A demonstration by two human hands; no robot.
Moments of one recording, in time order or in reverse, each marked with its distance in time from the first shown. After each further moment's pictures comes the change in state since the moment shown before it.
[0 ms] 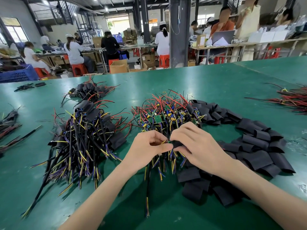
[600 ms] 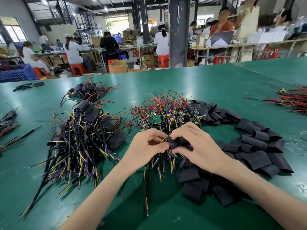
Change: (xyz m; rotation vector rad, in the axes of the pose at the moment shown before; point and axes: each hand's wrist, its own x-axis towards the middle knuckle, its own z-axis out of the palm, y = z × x) left_hand 0.001 -0.002 -0.002 -0.007 0.015 -0.015; right_hand -0.005 0.001 0.002 0.301 0.002 0.281
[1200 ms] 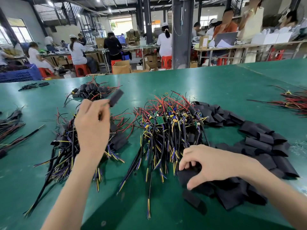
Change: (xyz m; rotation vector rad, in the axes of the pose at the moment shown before) left_hand 0.011 0.001 -0.094 0.682 1.013 0.534; right_hand -0.001 -0.007 -0.022 0.026 -0.730 0.135
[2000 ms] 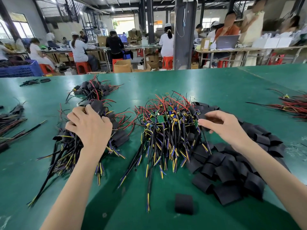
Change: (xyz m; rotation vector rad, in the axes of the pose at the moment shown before) left_hand -0.014 -0.026 0.014 0.578 -0.250 -0.359; right_hand 0.008 0.070 -0.024 0.636 0.889 0.301
